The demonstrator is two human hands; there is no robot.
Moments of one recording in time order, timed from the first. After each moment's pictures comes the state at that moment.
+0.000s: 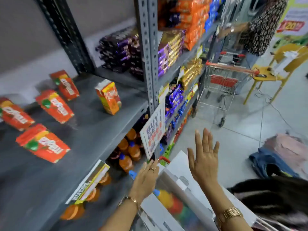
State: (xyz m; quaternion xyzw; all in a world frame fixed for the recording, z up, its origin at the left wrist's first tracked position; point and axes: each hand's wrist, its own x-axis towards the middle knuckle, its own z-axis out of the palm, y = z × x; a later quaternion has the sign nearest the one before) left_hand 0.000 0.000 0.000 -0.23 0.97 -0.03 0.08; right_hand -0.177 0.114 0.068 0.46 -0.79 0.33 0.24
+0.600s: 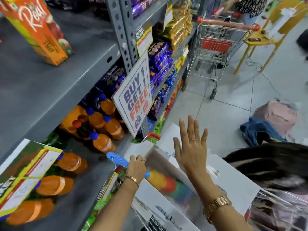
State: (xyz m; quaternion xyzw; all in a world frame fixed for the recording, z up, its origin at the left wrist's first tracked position) left_hand -0.027 0.001 -0.154 -0.16 0.93 -0.14 0.30; right_hand -0.168 0.113 -0.077 0.45 -0.82 0.26 0.25
